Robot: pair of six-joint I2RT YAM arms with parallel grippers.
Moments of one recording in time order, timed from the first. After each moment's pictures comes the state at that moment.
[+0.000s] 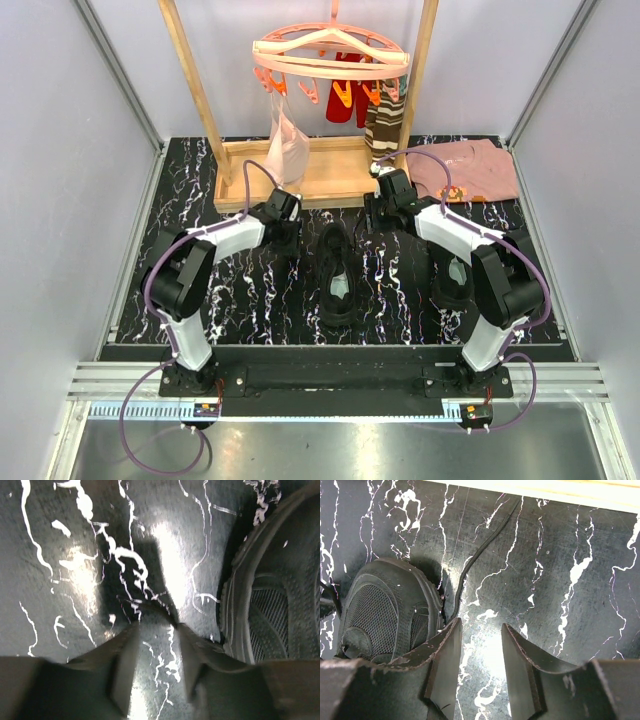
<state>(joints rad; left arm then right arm) -0.49 1.80 1.10 -0.37 0.06 -0.35 0.45 1.75 1.18 -0.27 -0.01 0.26</state>
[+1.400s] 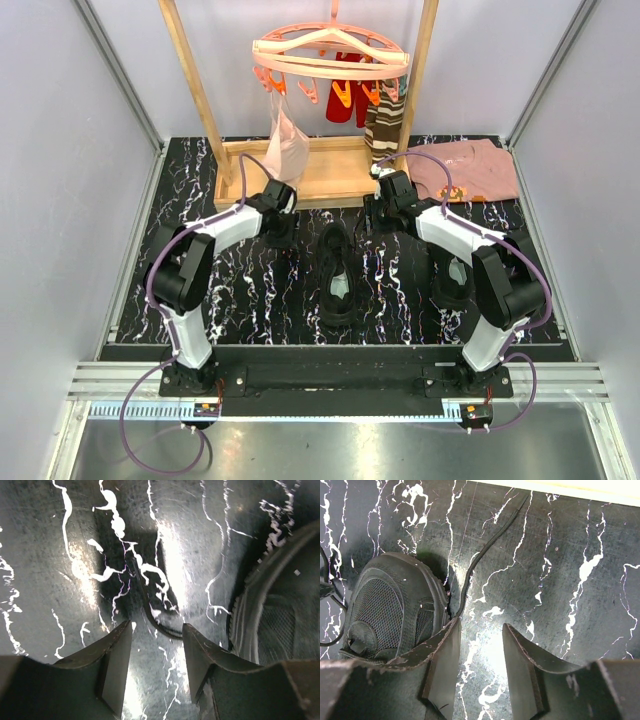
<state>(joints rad) -0.44 1.84 1.20 -0.46 0.06 -0.33 0.45 1.74 1.16 -0.26 -0.05 0.27</state>
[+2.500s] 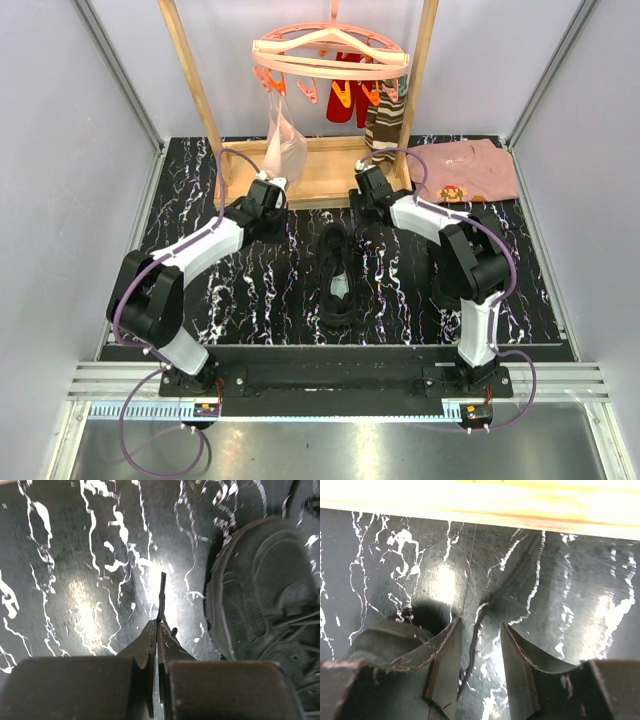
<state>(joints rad) -0.45 1.59 1.07 -0.38 0.02 -0.34 0.50 1.98 1.36 -0.26 0.07 0.36</state>
